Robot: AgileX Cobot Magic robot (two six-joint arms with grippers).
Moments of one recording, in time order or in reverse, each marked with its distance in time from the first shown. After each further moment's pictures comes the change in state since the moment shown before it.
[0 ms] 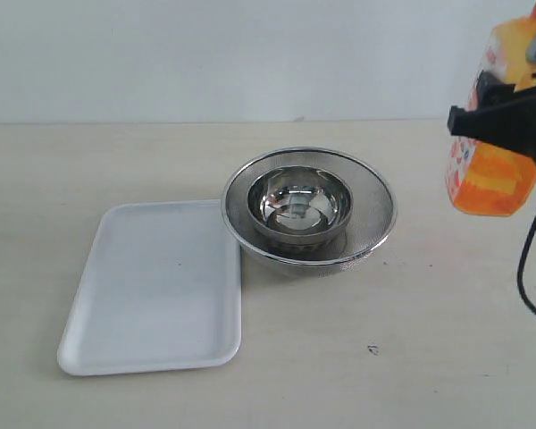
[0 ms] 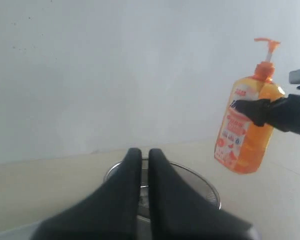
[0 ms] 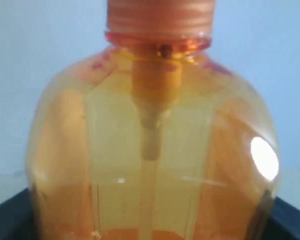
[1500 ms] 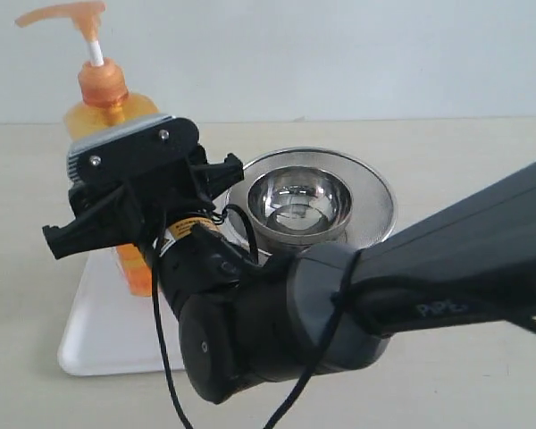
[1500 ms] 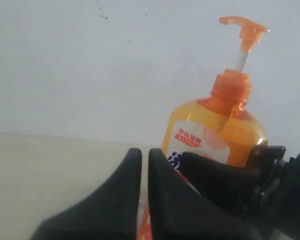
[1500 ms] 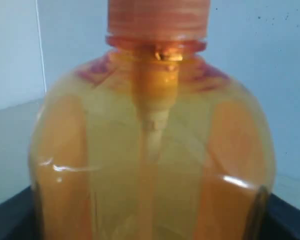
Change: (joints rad) left arm 0.000 0.000 0.000 -0.641 0.051 0.508; right arm 0.757 0.520 -0.569 0.103 0.006 -0.078
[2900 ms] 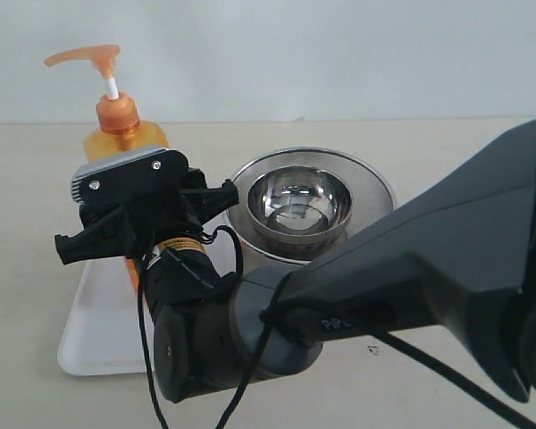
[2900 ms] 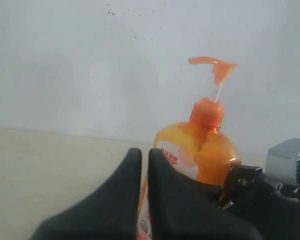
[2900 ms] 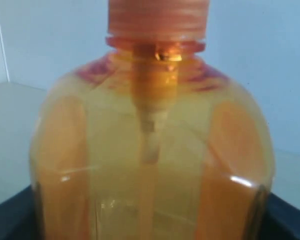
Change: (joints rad) left arm 0.000 0.000 0.000 -0.037 0.008 0.022; right arm 0.000 0.163 -0.126 0.123 -0.047 -0.042
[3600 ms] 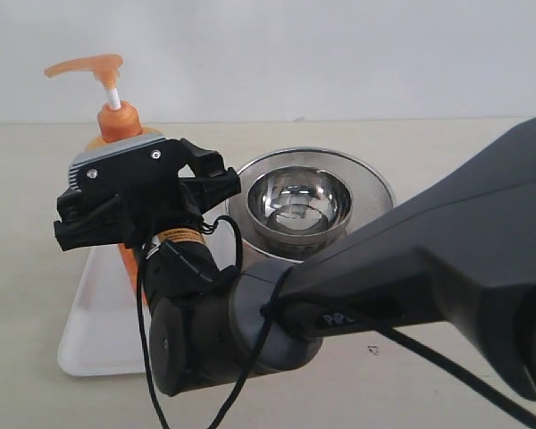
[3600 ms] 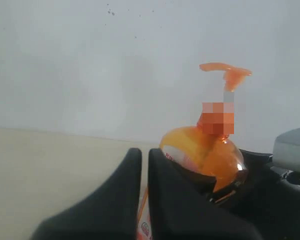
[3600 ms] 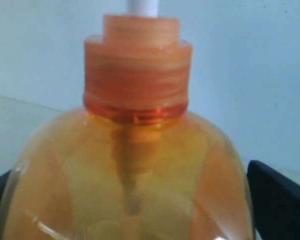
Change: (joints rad) left arm 0.000 0.000 0.000 0.000 0.000 0.000; right arm 0.000 -0.006 -0.010 0.020 -0.034 -0.034
